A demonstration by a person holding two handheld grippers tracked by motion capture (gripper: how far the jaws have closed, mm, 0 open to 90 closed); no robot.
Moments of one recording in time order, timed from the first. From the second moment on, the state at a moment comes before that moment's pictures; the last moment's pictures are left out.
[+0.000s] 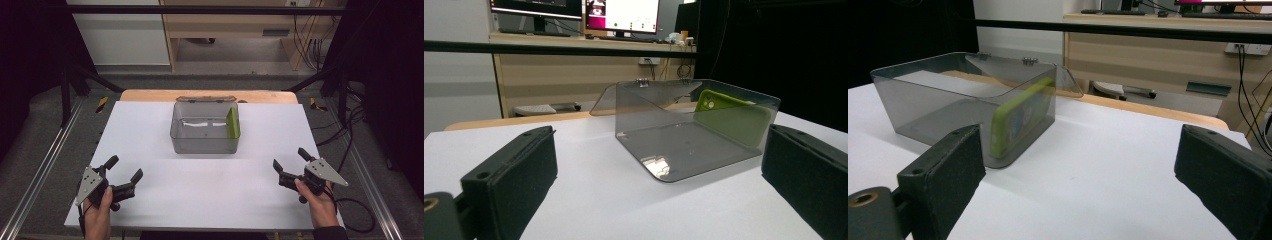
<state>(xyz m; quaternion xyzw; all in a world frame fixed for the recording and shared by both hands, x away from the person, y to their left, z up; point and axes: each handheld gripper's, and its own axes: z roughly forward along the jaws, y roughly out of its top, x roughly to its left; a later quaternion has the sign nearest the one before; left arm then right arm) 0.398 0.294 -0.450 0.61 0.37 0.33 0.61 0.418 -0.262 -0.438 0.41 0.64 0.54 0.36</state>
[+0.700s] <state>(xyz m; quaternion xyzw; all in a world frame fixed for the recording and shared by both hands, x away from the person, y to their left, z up) 0.397 0.290 -0.450 0.61 0.37 0.32 0.63 0.415 -0.244 -0.457 0.37 0.66 0.55 0.36</state>
